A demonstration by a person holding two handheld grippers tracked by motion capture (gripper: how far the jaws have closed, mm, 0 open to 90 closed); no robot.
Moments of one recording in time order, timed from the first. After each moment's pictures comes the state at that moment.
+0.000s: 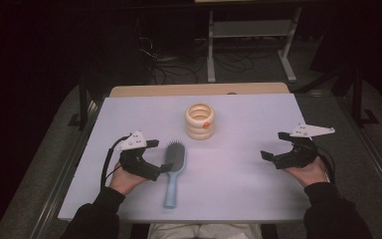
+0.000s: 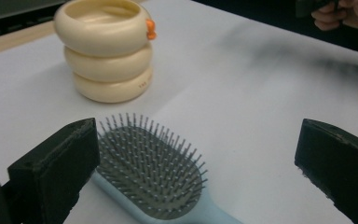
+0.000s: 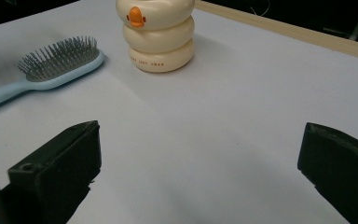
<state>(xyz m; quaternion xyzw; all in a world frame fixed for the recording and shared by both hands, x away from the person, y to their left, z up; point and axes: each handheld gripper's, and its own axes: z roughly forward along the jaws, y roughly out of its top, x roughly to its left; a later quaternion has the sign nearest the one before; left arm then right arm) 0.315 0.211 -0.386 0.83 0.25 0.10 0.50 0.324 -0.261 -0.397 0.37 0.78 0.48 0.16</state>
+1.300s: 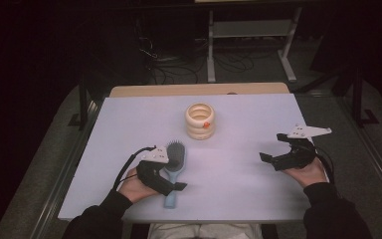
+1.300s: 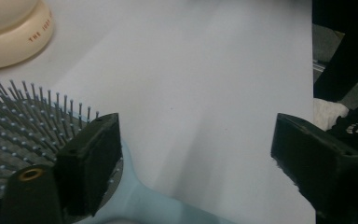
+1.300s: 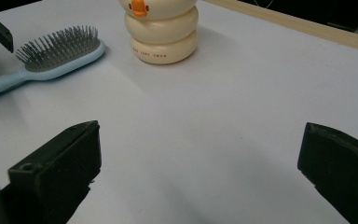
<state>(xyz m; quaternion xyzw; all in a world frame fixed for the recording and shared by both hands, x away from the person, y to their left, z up) 0.304 0.176 -0.408 0.89 0.17 0.01 0.42 0.324 -0.258 -0.399 0.36 0.79 0.46 0.15</state>
